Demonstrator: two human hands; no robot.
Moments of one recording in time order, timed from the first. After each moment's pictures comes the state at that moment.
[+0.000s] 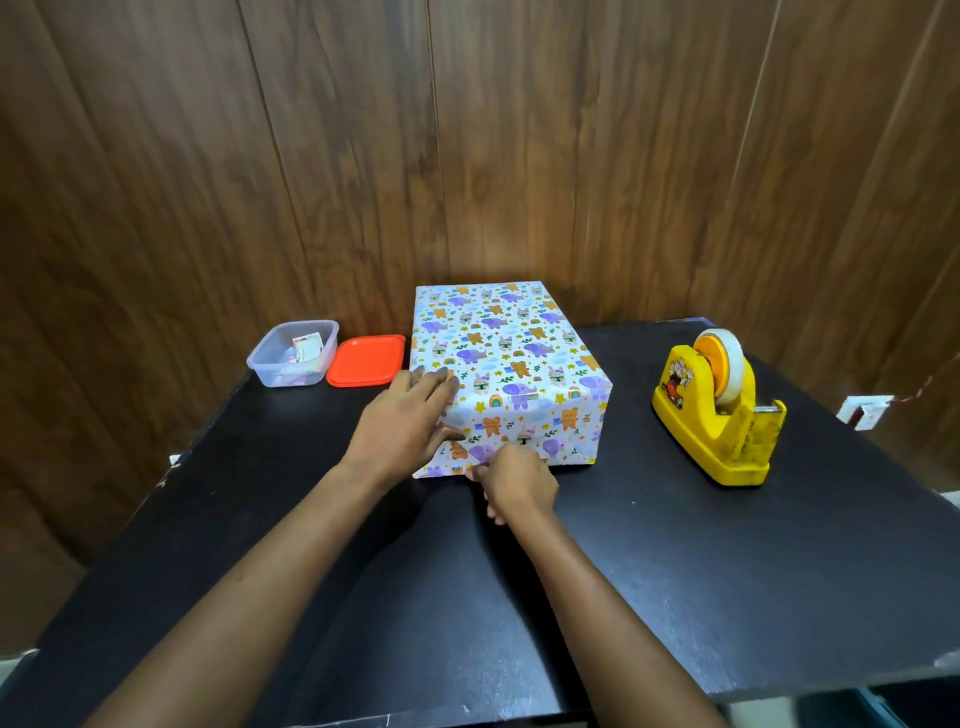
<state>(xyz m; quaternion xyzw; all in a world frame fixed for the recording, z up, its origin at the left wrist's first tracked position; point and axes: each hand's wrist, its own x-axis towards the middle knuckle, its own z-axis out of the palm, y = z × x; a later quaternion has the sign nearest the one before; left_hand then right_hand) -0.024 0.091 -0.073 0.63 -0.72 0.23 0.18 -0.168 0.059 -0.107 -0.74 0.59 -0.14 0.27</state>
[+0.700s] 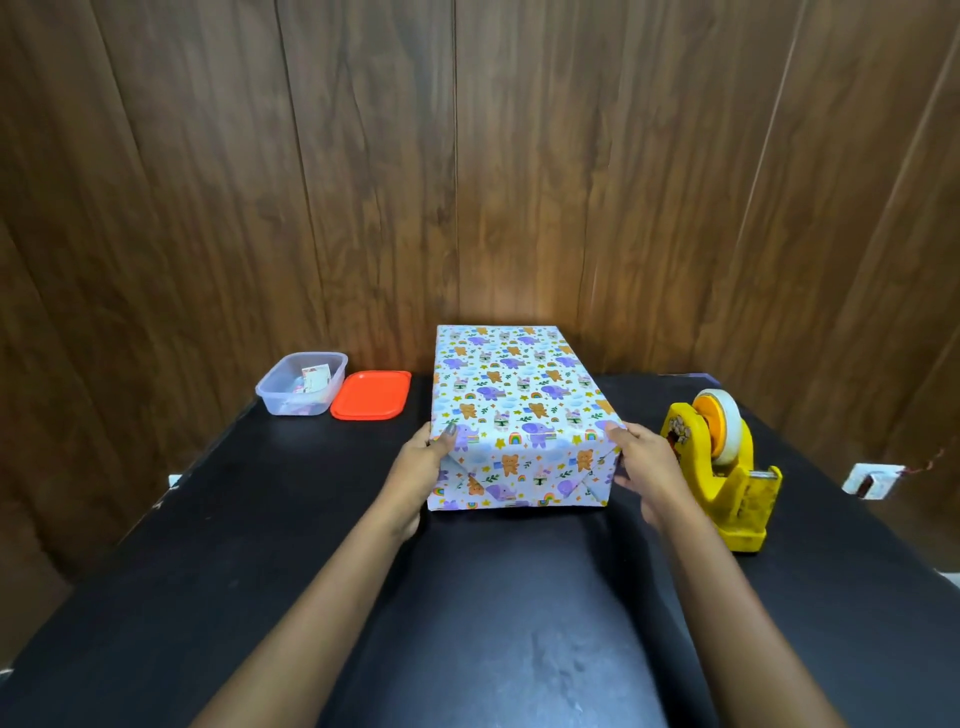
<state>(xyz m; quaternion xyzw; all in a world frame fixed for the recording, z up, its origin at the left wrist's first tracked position) -0.063 0.081 -0.074 0.58 -0.37 -0.39 0.61 -0.274 -0.012 -0.056 -0.51 0.51 -0.44 0.54</state>
